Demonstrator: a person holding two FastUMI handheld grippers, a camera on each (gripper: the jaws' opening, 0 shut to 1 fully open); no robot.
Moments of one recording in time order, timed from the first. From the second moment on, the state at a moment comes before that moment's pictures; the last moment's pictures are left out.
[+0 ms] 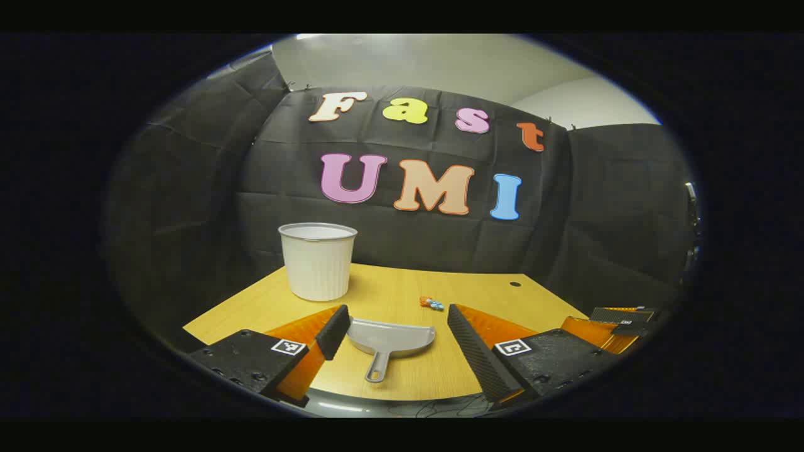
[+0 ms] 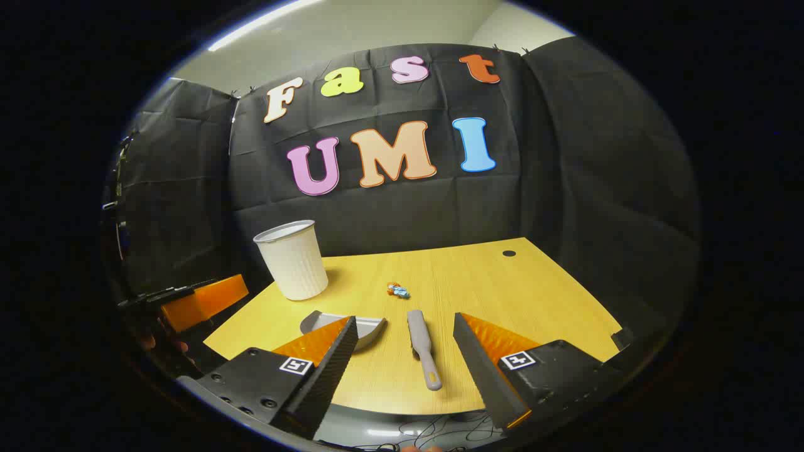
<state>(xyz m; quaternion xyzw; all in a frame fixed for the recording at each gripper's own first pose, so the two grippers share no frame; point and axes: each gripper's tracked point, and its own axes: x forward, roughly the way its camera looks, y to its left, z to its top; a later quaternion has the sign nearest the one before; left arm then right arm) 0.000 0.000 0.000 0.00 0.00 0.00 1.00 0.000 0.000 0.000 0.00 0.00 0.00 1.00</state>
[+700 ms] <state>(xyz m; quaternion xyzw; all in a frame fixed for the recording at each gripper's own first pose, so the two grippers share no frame) 0.005 -0.014 -0.009 0.00 0.02 -0.01 1.00 0.004 0.001 0.000 0.00 0.02 0.02 1.00</state>
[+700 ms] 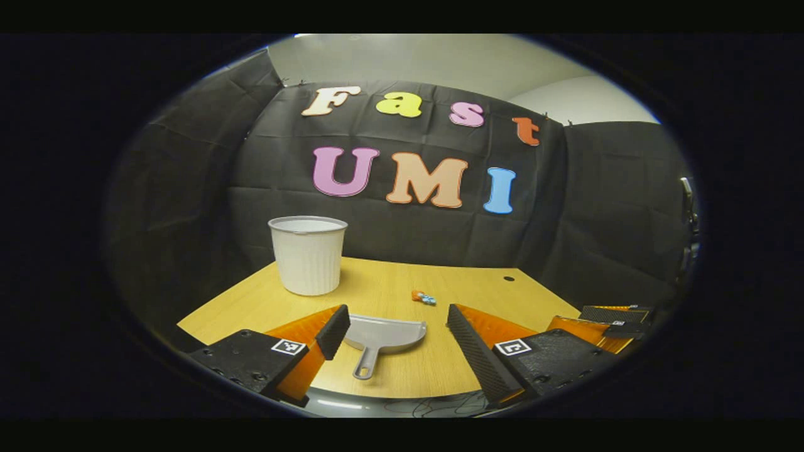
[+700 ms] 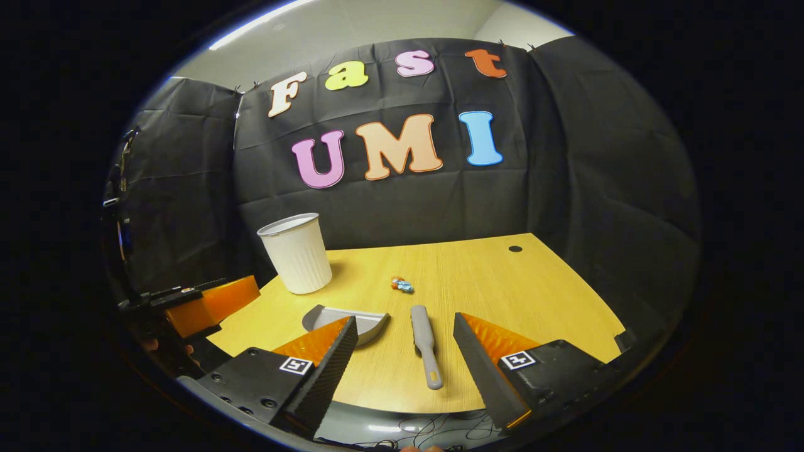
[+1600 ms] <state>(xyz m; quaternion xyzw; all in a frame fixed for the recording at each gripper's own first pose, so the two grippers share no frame) 0.013 0.005 -0.038 -0.01 0.06 -0.01 1.00 0.013 0.008 -0.011 -0.01 0.05 0.01 1.00</state>
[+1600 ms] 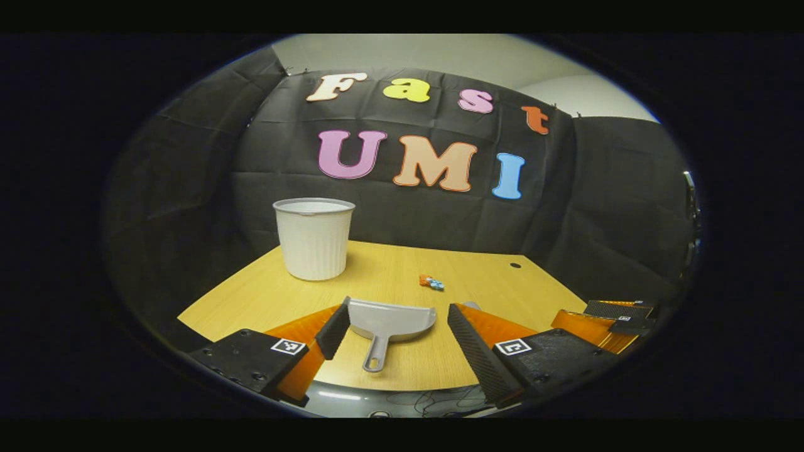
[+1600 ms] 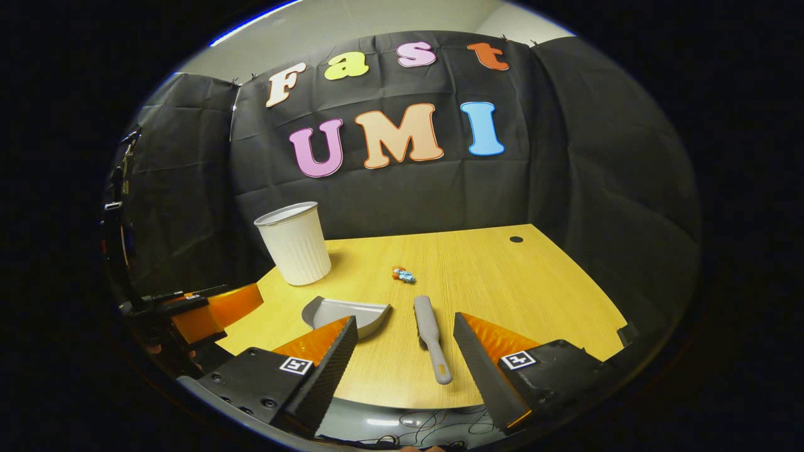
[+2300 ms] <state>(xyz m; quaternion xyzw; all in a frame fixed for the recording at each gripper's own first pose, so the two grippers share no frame) 0.054 0.006 -0.107 0.03 0.18 -0.04 0.98 0.077 -0.021 -0.064 -0.06 0.16 0.02 0.98</state>
